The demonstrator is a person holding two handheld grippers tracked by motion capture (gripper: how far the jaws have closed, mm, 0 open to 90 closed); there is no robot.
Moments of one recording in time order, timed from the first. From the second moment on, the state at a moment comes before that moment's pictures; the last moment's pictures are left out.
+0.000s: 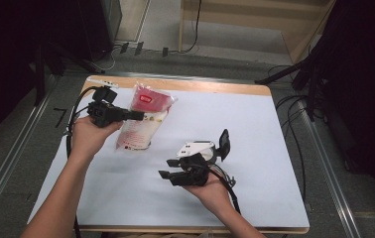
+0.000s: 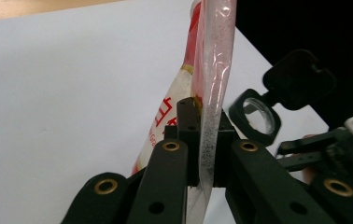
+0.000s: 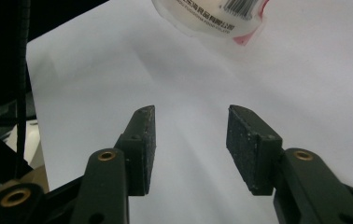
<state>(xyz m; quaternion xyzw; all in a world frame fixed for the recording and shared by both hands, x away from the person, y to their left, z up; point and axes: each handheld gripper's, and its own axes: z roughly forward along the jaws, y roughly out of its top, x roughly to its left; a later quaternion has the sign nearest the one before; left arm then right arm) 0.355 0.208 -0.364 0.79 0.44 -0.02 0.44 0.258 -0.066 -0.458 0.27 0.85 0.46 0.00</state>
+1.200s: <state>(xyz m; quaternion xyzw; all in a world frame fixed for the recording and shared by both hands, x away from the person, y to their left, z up) 0.346 0.226 -0.403 0.79 0.42 0.00 0.44 0.247 -0.120 -0.450 0.25 0.85 0.46 0.00</state>
